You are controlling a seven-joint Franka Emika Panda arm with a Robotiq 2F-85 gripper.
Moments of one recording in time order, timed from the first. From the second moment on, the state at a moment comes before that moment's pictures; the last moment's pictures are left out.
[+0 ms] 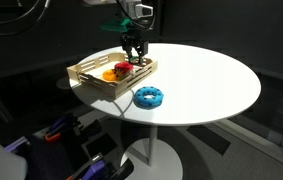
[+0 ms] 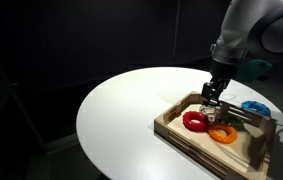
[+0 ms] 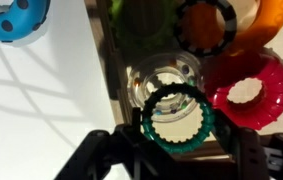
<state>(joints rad) 0.13 0.11 0.09 -2.35 -0.11 2.53 0.24</state>
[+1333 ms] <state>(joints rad) -0.04 -0.05 -0.01 -2.51 -0.23 2.36 0.29</state>
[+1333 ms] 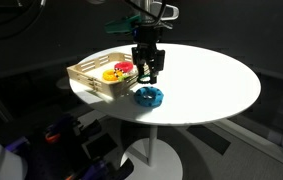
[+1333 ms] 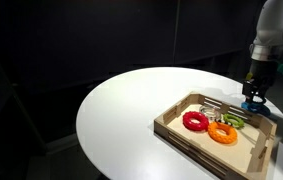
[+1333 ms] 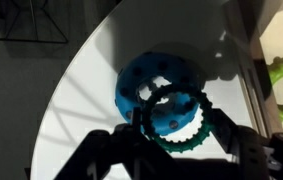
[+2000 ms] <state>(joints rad) -0.05 -0.05 -0.02 -2.54 -0.23 2.36 0.30</state>
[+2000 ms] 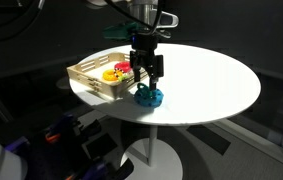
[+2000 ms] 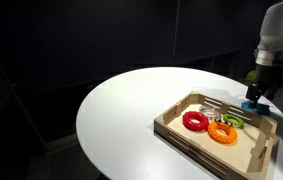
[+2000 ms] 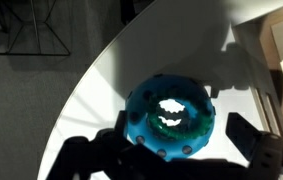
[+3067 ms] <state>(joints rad) -0.01 -0.18 -0.01 -2.53 -0.16 2.27 0.18</state>
